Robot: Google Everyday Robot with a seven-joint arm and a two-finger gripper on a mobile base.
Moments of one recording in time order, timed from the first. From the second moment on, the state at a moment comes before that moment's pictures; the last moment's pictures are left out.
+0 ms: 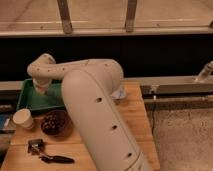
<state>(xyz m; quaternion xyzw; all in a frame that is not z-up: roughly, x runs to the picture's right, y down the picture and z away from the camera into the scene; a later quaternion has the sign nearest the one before) -0.366 0.017 0.850 -0.25 -0.13 0.21 0.94</state>
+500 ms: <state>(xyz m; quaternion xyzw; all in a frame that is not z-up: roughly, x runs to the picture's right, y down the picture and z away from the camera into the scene) -0.332 0.009 0.844 -0.22 -0.11 0.24 0.94</state>
